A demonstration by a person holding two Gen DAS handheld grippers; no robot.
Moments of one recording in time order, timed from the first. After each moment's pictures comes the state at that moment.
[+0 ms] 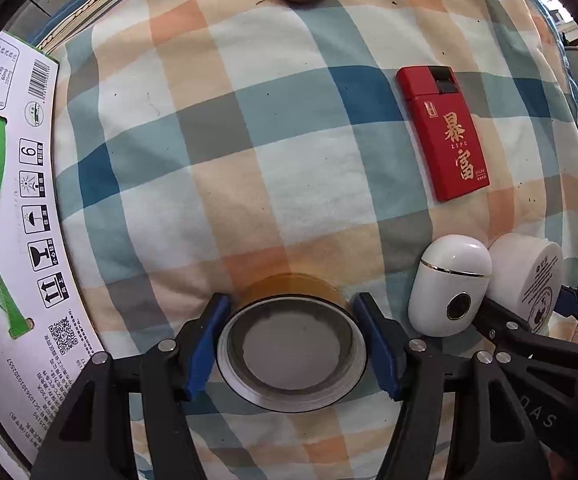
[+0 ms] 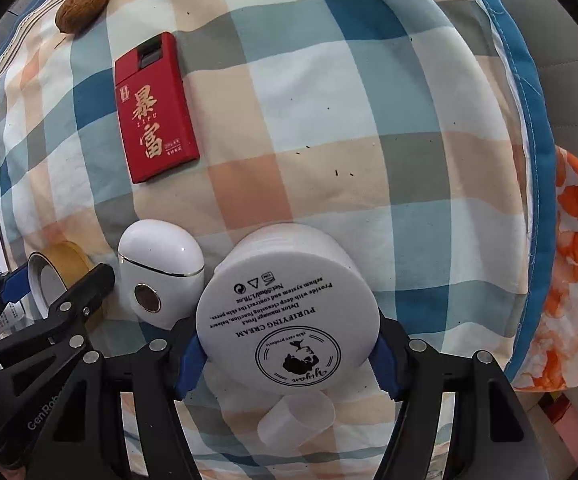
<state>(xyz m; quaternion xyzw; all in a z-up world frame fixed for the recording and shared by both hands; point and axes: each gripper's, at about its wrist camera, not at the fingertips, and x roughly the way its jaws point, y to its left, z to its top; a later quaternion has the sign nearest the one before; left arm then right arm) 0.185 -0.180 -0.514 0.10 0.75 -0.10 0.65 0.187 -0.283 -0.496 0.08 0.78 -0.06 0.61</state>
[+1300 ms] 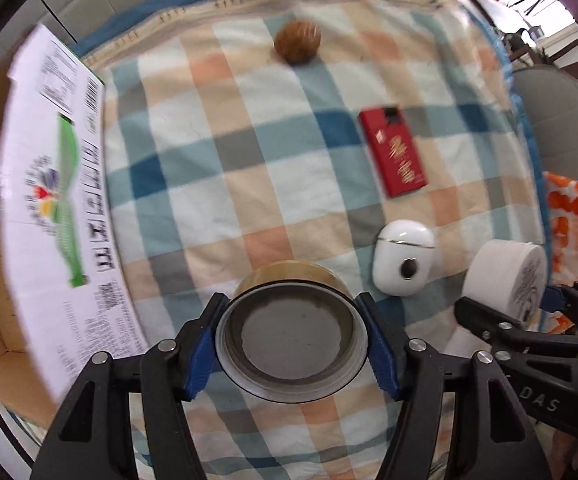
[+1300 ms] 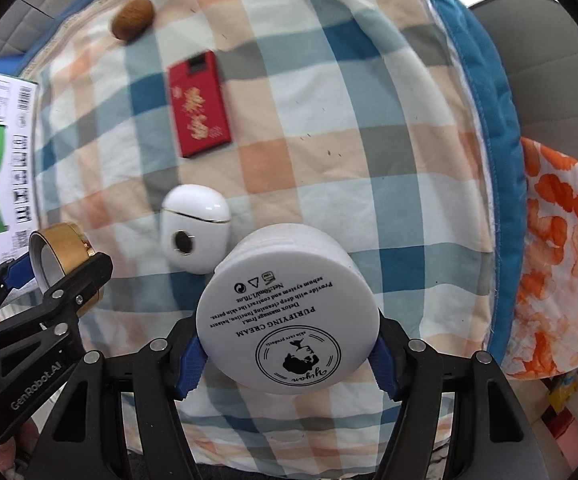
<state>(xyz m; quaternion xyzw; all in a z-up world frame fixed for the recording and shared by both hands) 0.154 -0.143 -0.426 0.08 0.71 -0.12 0.69 0.177 -0.276 -0.457 0.09 0.76 -0.03 0.64</state>
